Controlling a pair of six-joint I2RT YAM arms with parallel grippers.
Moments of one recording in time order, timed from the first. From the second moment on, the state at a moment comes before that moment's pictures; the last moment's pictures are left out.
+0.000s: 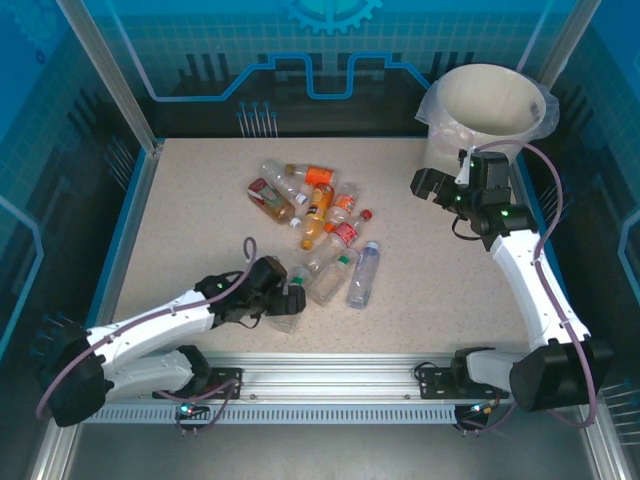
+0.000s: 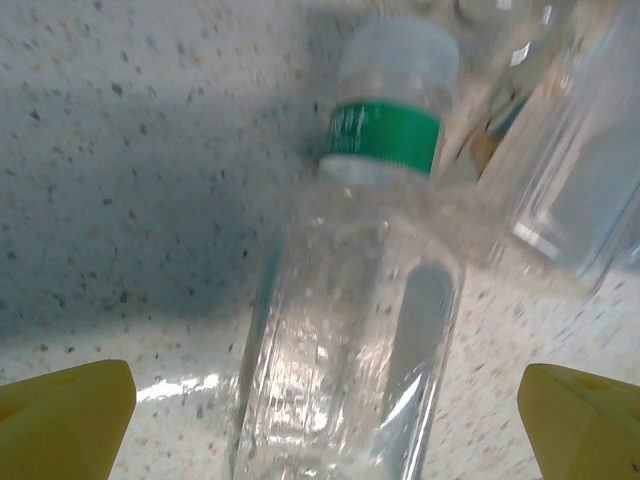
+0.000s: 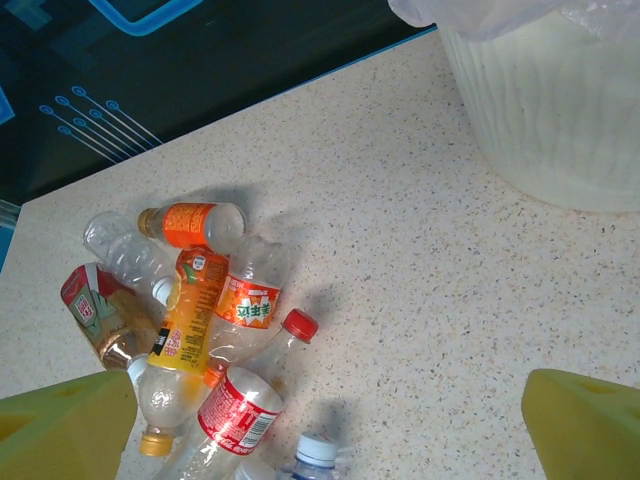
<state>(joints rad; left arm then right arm) -0.82 1.09 0.63 -0.63 -0.11 -0.85 0.08 1.22 1.18 -0.59 -0.16 0.45</state>
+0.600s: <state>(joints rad) -0.93 1.30 0.57 -0.59 -0.19 -0.77 0.08 1.24 1.17 -0.61 -0.16 0.45</state>
